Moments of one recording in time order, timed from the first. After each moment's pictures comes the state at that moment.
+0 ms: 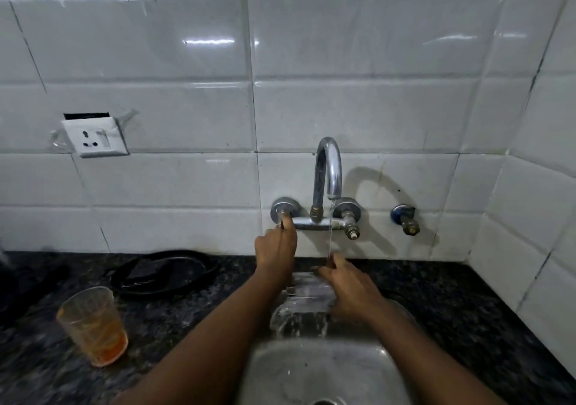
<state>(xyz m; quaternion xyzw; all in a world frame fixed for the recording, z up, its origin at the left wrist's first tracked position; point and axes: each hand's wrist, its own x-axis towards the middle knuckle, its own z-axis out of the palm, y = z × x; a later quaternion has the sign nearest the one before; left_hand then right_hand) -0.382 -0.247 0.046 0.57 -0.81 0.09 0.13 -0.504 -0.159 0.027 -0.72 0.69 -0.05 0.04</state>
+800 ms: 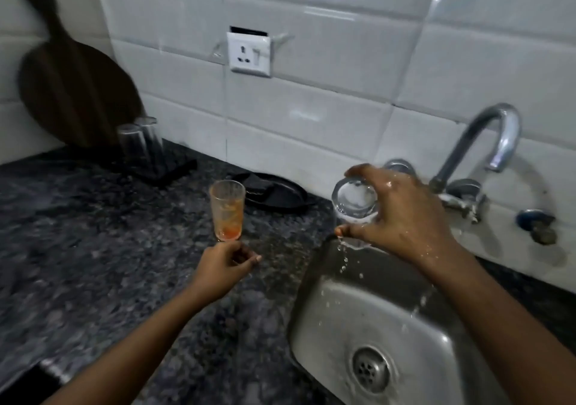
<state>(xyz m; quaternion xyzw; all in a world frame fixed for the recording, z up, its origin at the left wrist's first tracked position) -0.113 -0.120 -0.038 0.65 -0.62 -0.27 0.35 -0.351 -0.105 0.128 -0.81 0.55 -0.20 -0.07</state>
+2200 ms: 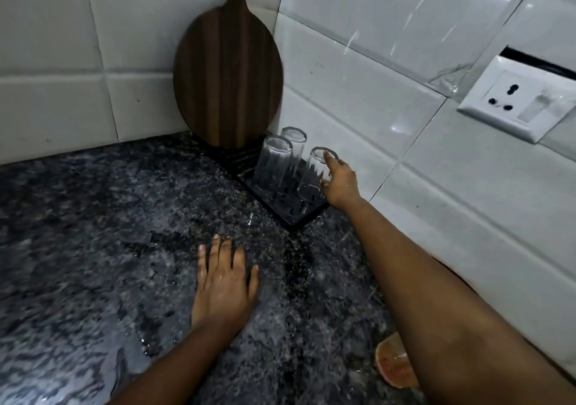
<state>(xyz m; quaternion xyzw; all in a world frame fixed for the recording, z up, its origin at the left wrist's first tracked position) 0.166 -0.239 -0.133 0.83 -0.51 0.01 0.23 0.078 -0.465 -0.009 -0.83 0.52 -0.16 0.13</state>
